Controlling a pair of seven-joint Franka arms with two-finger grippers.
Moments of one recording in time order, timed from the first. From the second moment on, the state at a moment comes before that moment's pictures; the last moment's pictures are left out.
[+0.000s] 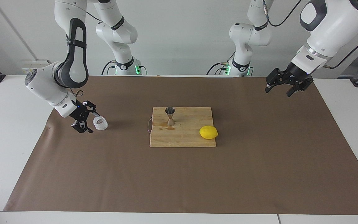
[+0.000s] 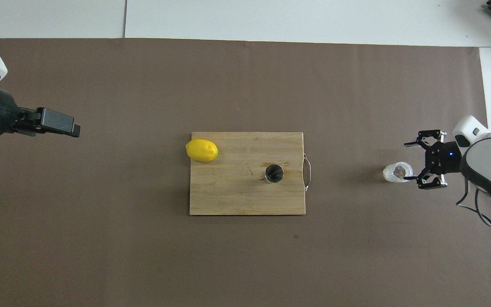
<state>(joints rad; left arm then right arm) -0.41 0.02 0.32 -1.57 -0.19 1.60 0.04 -0.27 0.16 0.03 -2.13 0.48 2.15 -1.99</state>
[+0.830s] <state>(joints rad) -0.15 0.01 0.04 -1.60 -0.10 1.60 -0.07 -0.33 0.19 0.03 -2.14 0.48 2.09 -2.13</state>
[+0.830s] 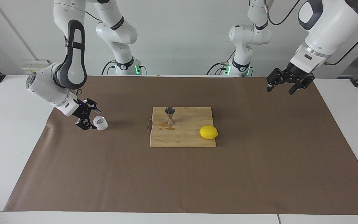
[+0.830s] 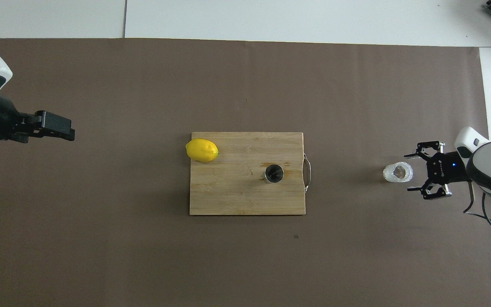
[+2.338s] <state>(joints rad) -0.08 -0.05 0.04 -1.67 -0.04 1.54 -0.08 -0.34 0.26 0.04 -2.15 0.60 2.07 -2.17</state>
